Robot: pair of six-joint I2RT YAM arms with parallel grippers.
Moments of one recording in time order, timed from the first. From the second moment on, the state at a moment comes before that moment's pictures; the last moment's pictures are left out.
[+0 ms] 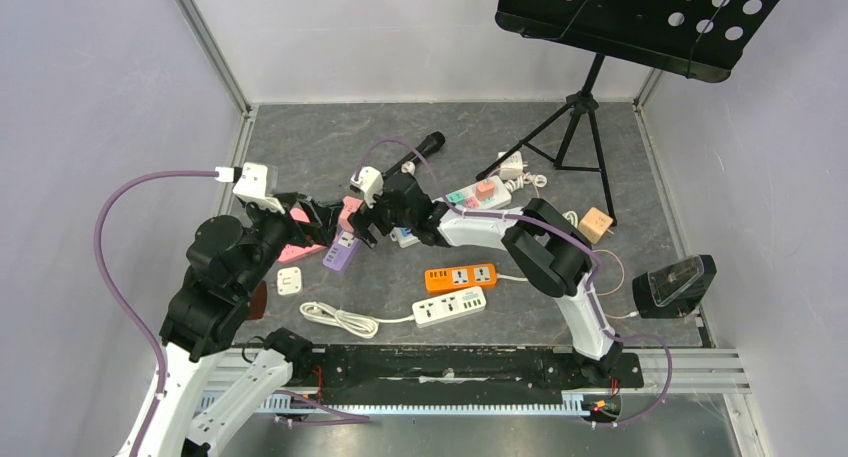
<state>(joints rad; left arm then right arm) -0.44 0.57 1.02 -0.58 -0.08 -0.21 0.91 2.15 1.44 0.23 -0.14 -0.08</state>
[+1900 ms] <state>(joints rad) -0.44 0.57 1.02 -0.60 -0.10 -0.20 0.89 2.14 1.11 0.91 -0.23 0.03</state>
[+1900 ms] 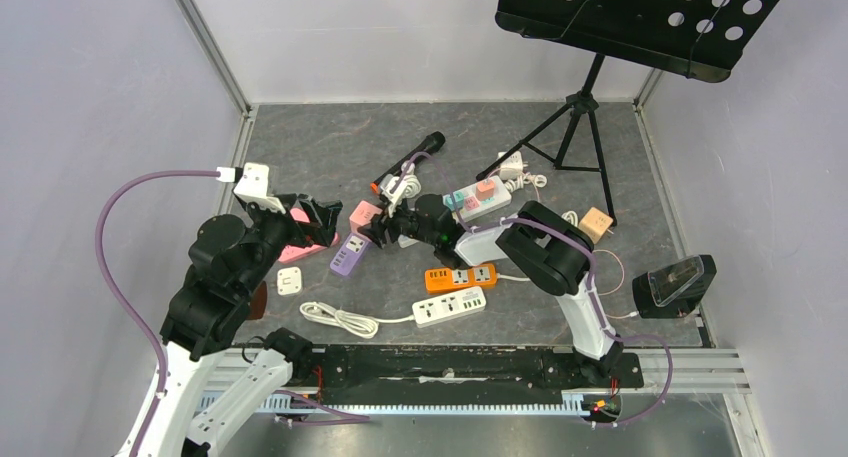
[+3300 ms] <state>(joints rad) -0.44 0.57 1.02 -0.60 -0.11 -0.20 0.90 2.19 1.63 0.10 -0.21 -0.10</state>
